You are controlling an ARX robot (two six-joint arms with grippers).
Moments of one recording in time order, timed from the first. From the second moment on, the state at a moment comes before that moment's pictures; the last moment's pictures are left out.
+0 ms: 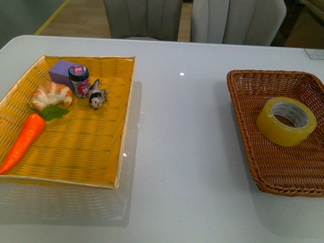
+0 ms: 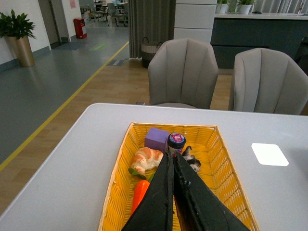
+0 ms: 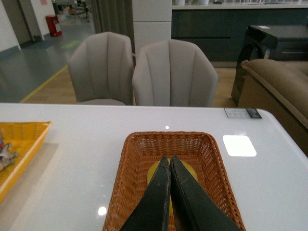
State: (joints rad) left arm 0.00 0.02 0.01 0.00 0.00 -0.01; right arm 0.00 0.16 0.02 0.16 0.00 0.01
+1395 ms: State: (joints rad) left arm 0.00 0.02 0.01 0.00 0.00 -0.01; right arm 0.00 0.01 0.02 0.00 0.00 0.00
